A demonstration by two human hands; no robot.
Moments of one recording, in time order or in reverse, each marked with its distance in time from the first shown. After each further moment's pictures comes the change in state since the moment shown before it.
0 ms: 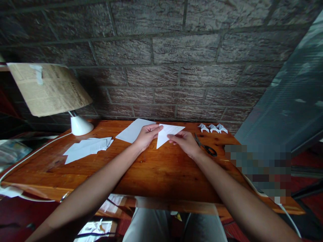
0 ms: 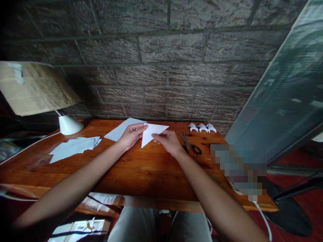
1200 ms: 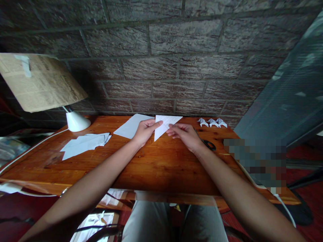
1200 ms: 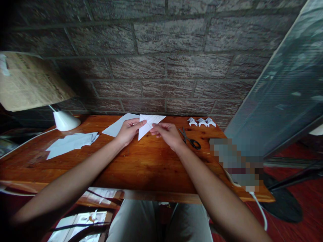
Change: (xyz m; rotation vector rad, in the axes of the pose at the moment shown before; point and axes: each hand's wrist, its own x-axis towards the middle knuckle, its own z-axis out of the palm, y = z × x) left_hand -0.003 -0.003 0.002 0.098 0.041 0.078; right_hand -0.002 -0.009 -0.002 0.097 -0.006 0.017
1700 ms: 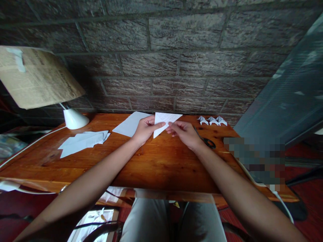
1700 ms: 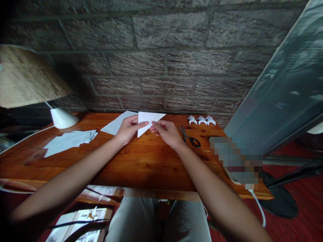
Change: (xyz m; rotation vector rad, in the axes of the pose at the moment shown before) left_hand -0.002 -0.001 0.003 0.041 -0.031 0.076; right_hand 0.002 0.004 -0.001 -0.116 -0.033 -0.083
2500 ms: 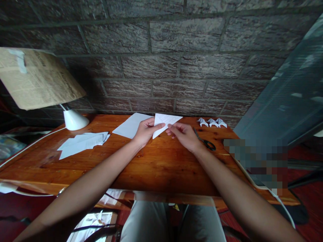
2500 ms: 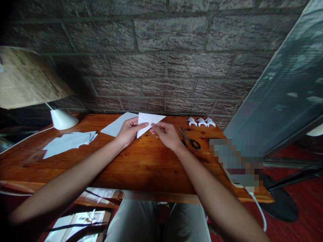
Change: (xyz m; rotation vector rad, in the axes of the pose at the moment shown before) left_hand 0.001 -0.006 0.000 -0.091 0.026 -0.026; right_hand -0.001 -0.001 0.000 -0.055 -0.008 -0.038
